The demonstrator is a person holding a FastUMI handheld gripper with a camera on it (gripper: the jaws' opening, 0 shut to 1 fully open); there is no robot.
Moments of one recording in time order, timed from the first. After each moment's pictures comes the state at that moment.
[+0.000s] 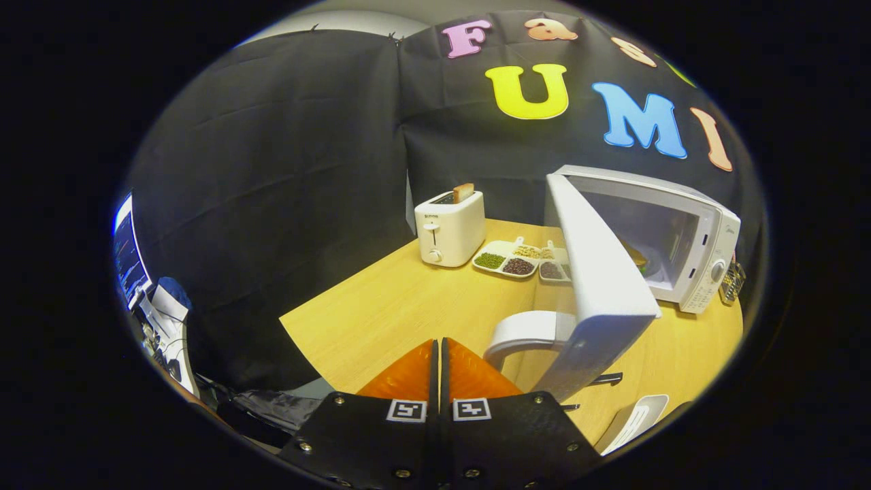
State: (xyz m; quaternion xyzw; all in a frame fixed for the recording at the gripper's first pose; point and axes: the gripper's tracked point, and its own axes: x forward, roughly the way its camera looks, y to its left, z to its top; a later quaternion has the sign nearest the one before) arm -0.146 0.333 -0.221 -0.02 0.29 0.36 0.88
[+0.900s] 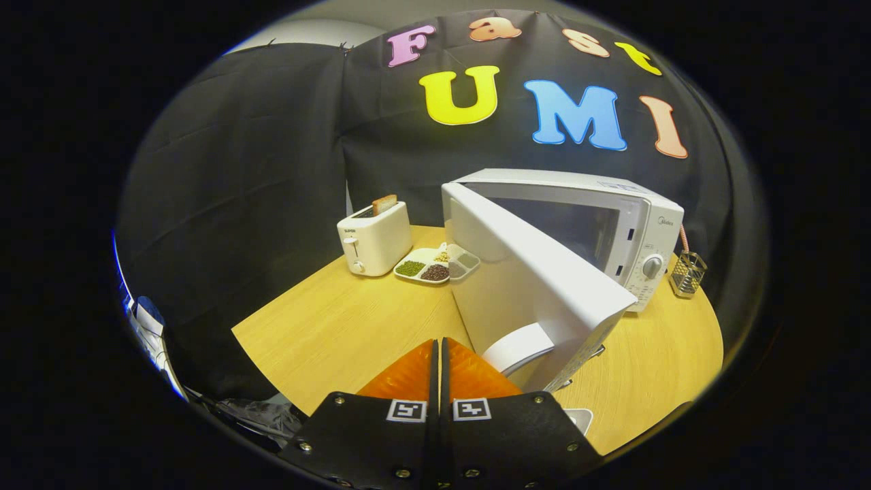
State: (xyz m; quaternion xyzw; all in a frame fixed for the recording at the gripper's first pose) arm -0.075 0.227 -0.219 -0.01 0.29 0.27 0.92
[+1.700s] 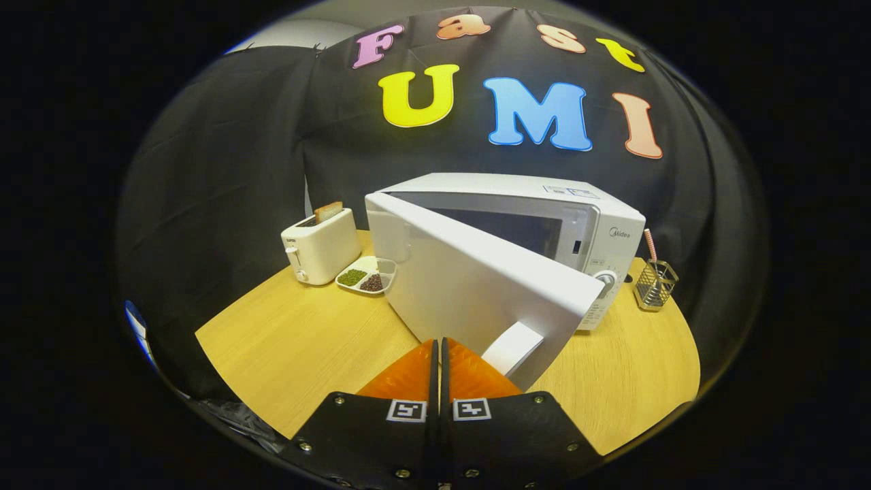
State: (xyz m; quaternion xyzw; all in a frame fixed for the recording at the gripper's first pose) arm 0.000 0.153 -0.225 -0.03 0.29 0.22 0.93
